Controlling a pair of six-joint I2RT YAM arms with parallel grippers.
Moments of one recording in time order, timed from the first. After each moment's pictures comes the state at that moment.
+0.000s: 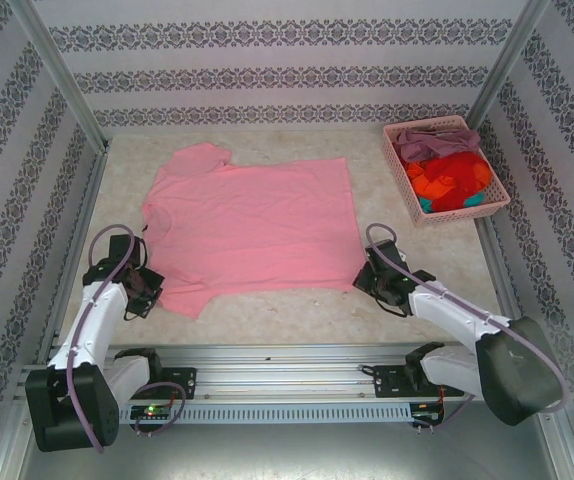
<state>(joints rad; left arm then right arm) 0.16 1.01 0.62 -0.89 0.05 -1.01 0.40 1.15 0.45 -0.34 0.06 0.92</state>
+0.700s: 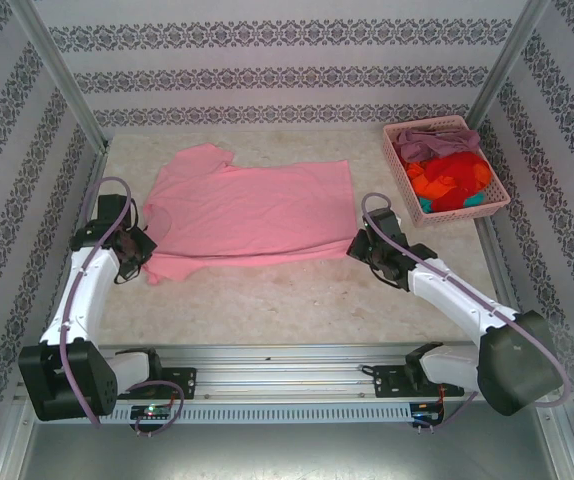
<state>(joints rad) 0.16 1.18 0.96 -0.93 -0.04 -0.71 0.40 1.22 0.72 -0.37 0.10 0.79</state>
